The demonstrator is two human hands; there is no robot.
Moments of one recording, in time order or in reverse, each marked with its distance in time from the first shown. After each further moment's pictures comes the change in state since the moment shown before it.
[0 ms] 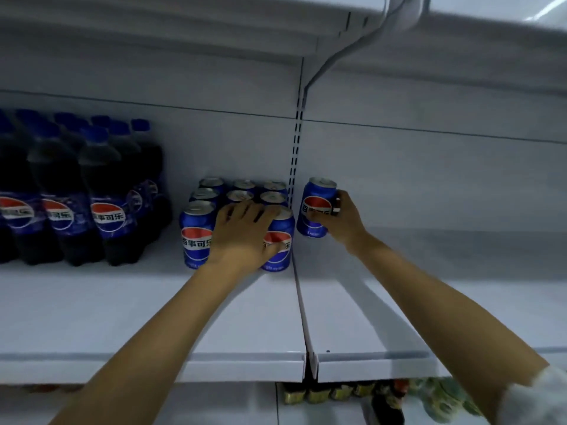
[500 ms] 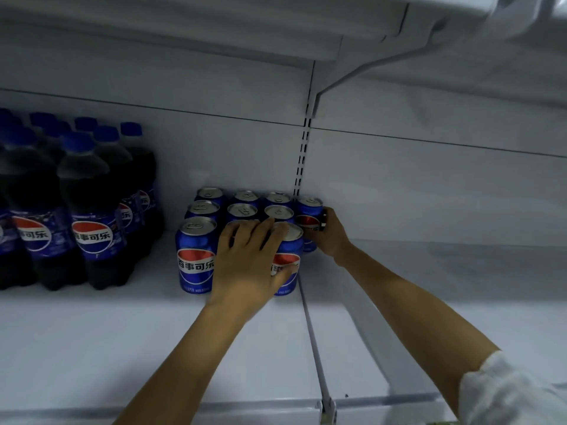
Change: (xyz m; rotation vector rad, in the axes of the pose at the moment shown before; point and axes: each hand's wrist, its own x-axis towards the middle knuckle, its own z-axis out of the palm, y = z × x) left_hand -0.003 -0.004 0.031 -0.010 0.240 0.021; right_hand 0.047 0.032 0.041 -0.073 -0.056 0.094
